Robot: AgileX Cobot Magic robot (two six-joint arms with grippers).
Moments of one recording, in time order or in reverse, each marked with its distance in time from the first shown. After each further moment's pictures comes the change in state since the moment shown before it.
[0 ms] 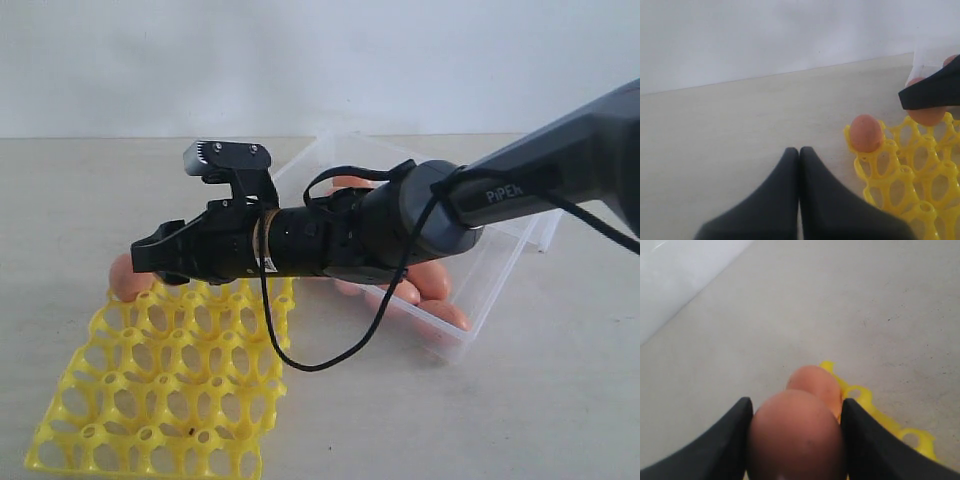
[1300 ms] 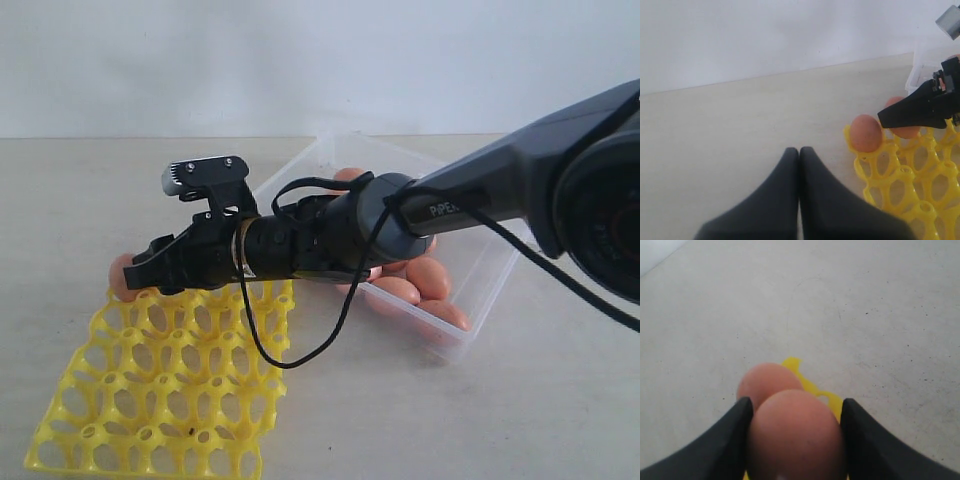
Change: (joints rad) left arm 0.000 0.000 0.000 0.000 0.000 0.000; right arm 0.019 0.120 -0.149 -0.044 0.123 -0.042
